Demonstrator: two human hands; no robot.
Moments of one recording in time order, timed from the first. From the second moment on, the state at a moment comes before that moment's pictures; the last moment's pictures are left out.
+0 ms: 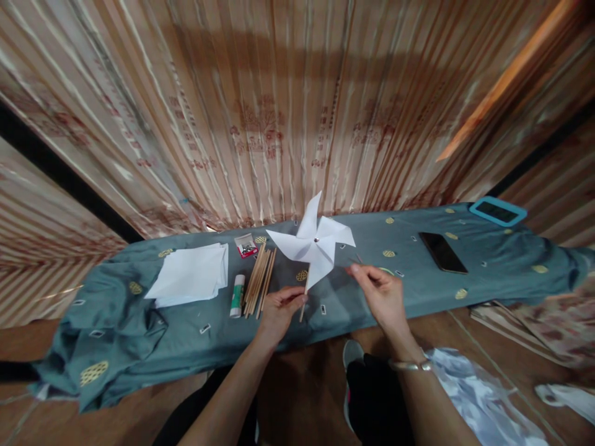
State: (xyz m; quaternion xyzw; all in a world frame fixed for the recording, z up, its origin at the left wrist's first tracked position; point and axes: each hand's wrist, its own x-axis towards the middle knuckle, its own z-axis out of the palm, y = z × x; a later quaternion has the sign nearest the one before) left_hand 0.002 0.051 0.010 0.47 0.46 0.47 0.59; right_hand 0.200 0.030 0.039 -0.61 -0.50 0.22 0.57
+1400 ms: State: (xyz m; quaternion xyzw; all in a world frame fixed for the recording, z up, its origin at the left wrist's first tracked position) left_hand 0.001 0.053 0.003 0.48 0.45 0.50 0.57; right_hand 0.181 0.033 0.036 -0.53 -0.44 0.40 0.60
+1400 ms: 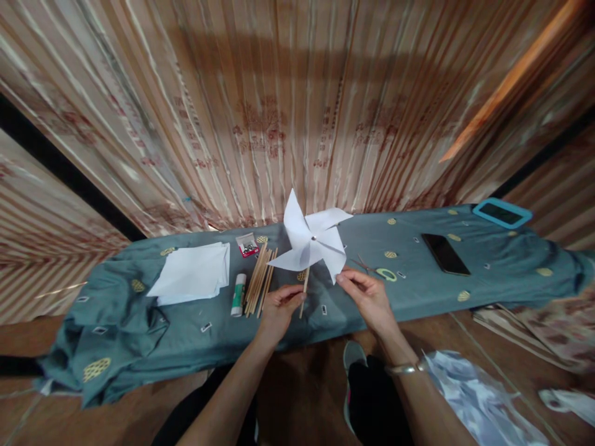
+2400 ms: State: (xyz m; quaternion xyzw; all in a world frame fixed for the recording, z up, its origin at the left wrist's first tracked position) left_hand -0.001 0.053 0.000 0.49 0.45 0.48 0.58; right_hand 0.222 0.037 0.034 -0.60 -0.42 0.21 0.65
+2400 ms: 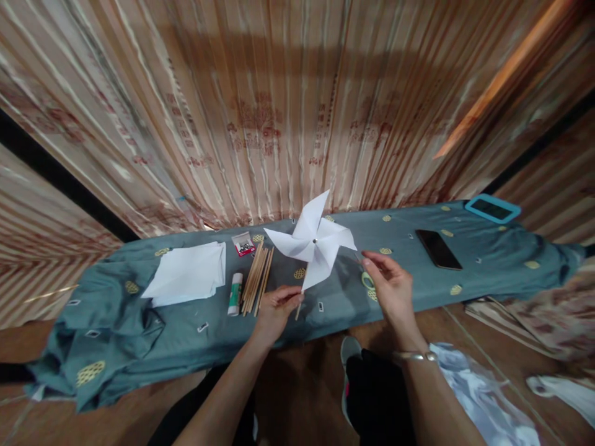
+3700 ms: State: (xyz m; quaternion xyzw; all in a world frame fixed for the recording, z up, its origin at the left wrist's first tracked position) left_hand 0.004 0.051 0.007 0.50 0.45 0.50 0.55; right_hand 0.157 0.028 0.034 -0.52 -0.57 0.33 0.55
